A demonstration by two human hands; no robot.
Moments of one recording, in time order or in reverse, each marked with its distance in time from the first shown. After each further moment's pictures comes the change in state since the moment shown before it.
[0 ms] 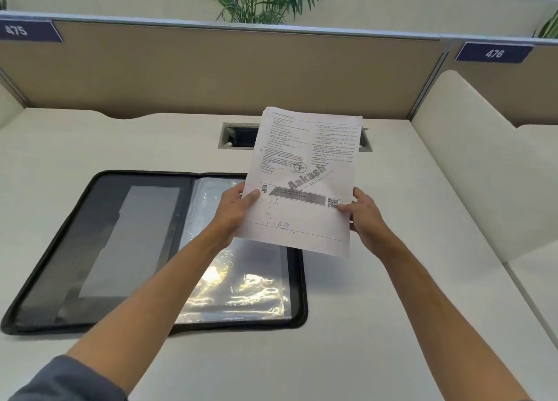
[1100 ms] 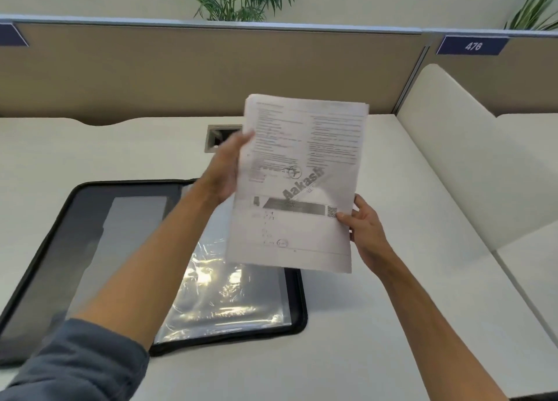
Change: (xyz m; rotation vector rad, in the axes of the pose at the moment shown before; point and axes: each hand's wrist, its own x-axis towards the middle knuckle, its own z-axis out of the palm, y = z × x) left_hand 0.049 0.079 0.005 -0.313 -0.316 0.002; right_hand -0.027 0.016 -0.001 0.091 0.030 -0.140
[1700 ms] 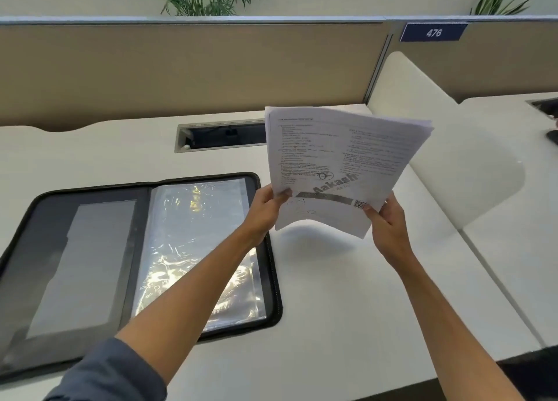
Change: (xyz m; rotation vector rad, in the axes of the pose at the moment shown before) left_hand -0.007 -0.119 0.086 0.310 -0.015 0.083; right_hand -0.014 0.020 -0.089 -0.181 0.282 -0.275
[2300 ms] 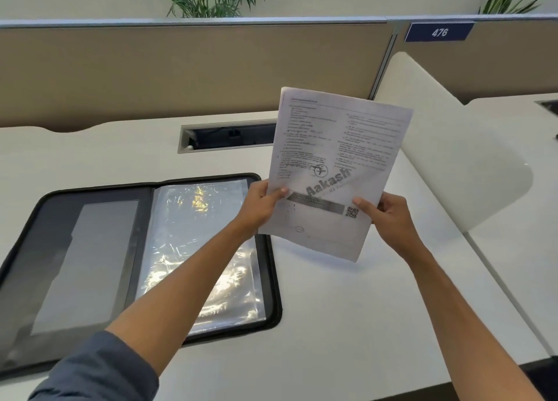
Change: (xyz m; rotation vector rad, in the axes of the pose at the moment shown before) left_hand 0.006 0.012 -0.009 0.179 0.043 -0.021; right_hand 0.020 -0.008 -0.009 -0.009 -0.148 0.055
